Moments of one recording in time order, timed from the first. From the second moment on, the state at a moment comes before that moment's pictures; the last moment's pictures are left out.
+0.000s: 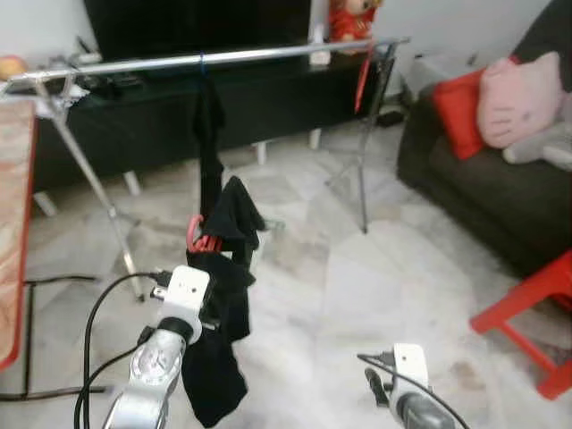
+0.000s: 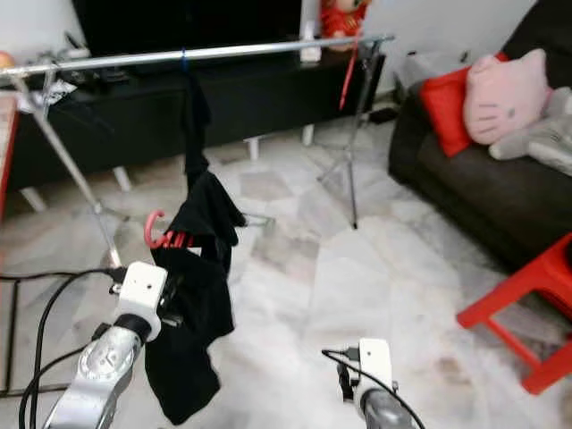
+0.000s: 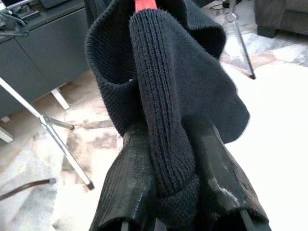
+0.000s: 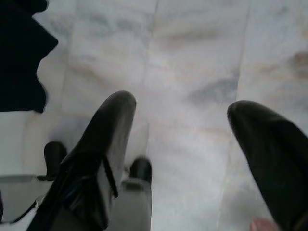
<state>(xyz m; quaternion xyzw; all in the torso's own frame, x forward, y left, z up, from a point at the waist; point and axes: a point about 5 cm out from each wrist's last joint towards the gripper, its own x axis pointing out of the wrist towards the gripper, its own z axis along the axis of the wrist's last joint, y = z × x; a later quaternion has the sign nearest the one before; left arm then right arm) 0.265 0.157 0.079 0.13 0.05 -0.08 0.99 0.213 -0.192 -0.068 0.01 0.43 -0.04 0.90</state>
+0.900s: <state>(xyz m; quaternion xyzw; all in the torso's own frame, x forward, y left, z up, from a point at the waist) 0.263 0.154 0.079 0.13 0.06 -0.10 0.99 0.210 -0.192 -0.069 -0.01 0.42 -0.03 0.91</state>
